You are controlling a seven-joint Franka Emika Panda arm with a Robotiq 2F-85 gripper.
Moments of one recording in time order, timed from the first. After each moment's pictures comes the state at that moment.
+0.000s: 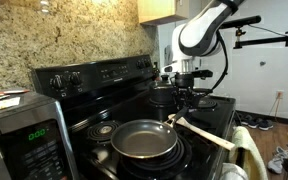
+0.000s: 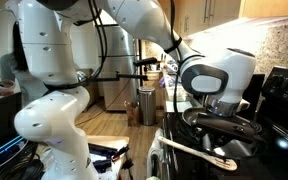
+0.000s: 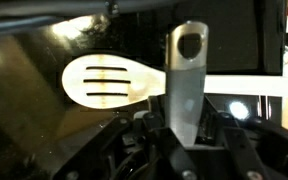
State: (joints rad) arm 0.04 0.05 0.00 -2.30 0.22 2.27 -1.29
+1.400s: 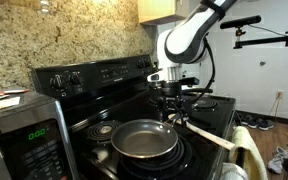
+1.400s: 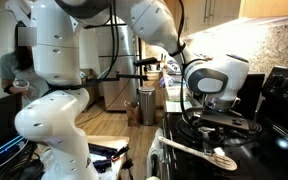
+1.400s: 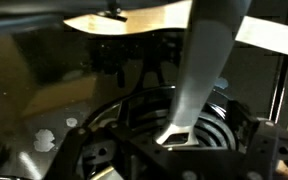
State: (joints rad) arm 0.06 0.17 0.11 -2.19 0.23 2.27 -1.34
